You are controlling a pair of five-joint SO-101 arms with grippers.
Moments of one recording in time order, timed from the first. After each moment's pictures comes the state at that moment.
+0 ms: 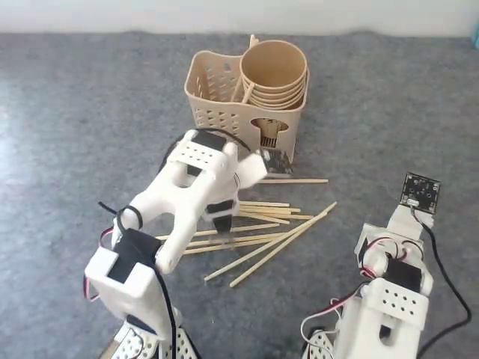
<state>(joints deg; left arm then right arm) 14.9 11.9 16.7 80.7 -46.2 18.5 -67.8 82.7 51.2 1.5</state>
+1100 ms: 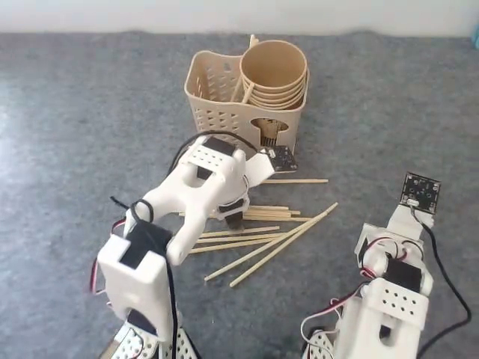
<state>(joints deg) 17.6 19.0 17.5 71.6 -40.0 18.5 -67.8 82.7 51.2 1.5</state>
